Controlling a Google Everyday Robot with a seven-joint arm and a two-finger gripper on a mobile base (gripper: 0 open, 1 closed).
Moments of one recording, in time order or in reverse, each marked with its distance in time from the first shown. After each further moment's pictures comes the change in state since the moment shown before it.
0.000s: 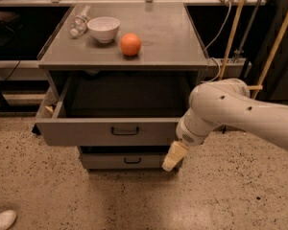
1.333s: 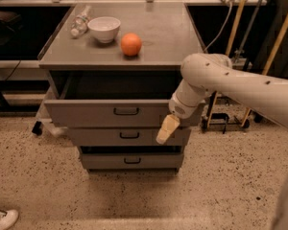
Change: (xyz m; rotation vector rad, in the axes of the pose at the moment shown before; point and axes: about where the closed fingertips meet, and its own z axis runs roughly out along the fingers) arm -0.048 -0.073 0.019 -0.075 -0.010 -0.009
